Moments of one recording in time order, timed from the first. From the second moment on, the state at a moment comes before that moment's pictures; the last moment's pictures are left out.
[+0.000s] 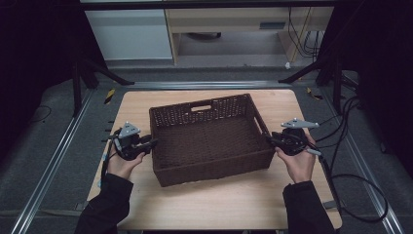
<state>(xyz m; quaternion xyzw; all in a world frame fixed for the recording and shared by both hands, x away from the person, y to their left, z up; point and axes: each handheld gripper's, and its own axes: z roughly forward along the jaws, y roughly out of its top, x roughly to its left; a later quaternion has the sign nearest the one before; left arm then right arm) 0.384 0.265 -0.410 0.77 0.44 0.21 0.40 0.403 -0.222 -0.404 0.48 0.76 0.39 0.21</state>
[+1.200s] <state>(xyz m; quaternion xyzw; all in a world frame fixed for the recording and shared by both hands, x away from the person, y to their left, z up) 0.362 0.253 -0.409 0.77 0.44 0.23 0.39 0.400 -0.227 -0.398 0.49 0.73 0.41 0.25</state>
